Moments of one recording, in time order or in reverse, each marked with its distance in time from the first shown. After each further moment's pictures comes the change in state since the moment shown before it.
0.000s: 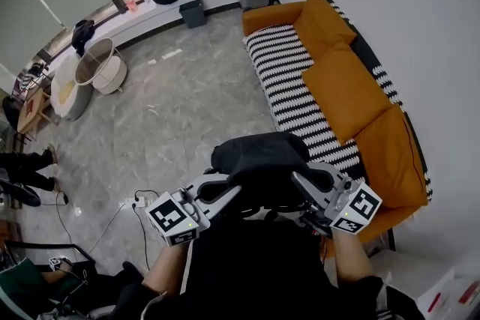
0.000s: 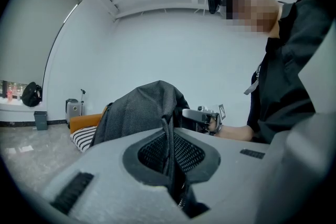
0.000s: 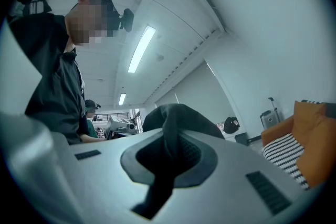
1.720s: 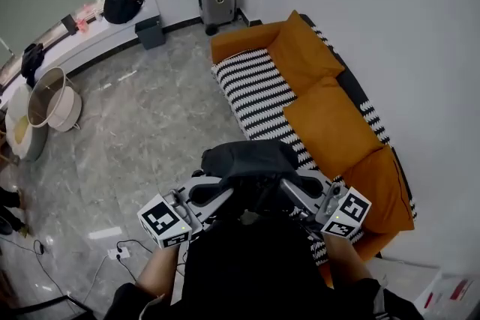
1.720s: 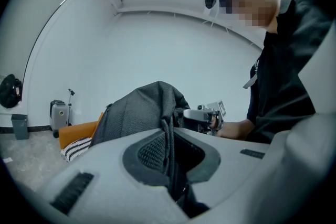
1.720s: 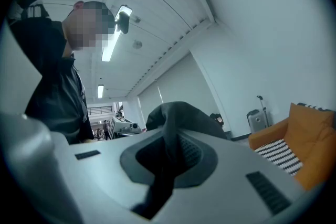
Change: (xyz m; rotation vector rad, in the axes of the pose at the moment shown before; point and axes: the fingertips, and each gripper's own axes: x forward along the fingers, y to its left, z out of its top) left arm 0.049 0.281 0.061 0.023 -0.049 -0.184; right arm 0.190 -0.189 0.017 0.008 0.092 -0.163
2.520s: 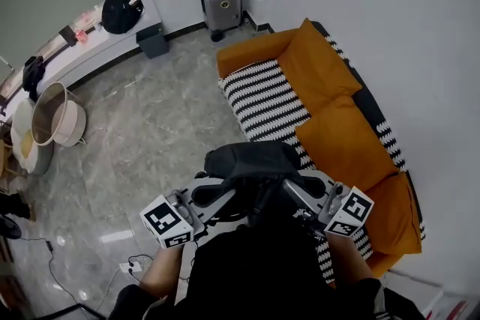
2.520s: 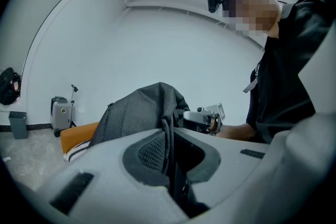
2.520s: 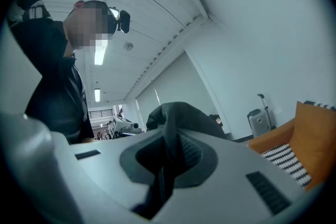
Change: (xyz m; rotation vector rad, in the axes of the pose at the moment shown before) left arm 0.049 0.141 0.032 -0.054 0.021 0.013; right arm 0.081 -0.128 0.023 0.036 -0.012 0.018
